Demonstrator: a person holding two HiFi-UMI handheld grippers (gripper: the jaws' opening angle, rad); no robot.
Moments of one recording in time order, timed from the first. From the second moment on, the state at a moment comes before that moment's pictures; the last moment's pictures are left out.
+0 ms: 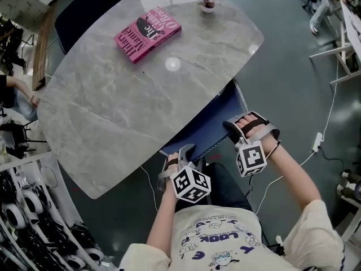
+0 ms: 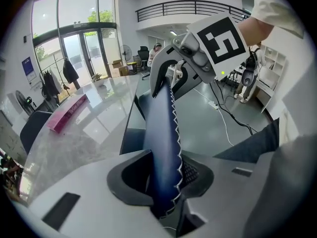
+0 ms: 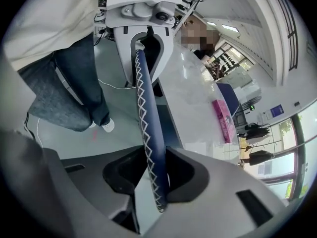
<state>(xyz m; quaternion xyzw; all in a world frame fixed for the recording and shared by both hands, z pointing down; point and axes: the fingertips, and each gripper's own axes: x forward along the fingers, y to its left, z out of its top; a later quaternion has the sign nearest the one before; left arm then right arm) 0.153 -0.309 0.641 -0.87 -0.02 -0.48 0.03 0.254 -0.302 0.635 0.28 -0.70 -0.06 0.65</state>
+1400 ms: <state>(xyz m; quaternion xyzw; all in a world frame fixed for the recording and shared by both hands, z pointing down) 0.129 -0.202 0.644 -0.86 0.06 -0.51 0.01 0.231 -0.197 0.637 0.17 -0.76 -0.07 0.62</state>
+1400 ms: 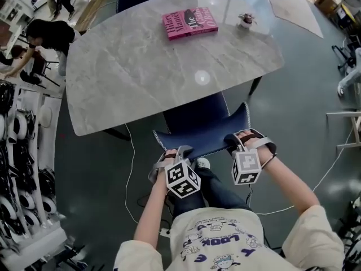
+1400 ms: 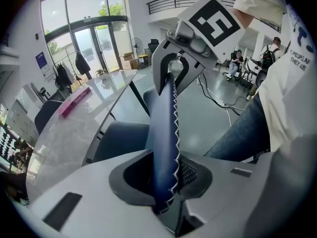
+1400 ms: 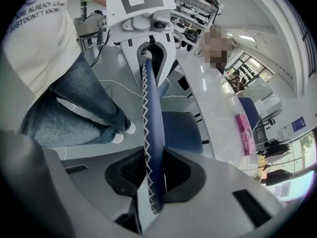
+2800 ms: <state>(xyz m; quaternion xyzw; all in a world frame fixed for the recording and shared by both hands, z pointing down) 0.055 -0.026 0.651 -0.85 0.08 -0.52 0.00 0.158 -0.025 0.643 0.14 -0.77 -0.07 0.62</state>
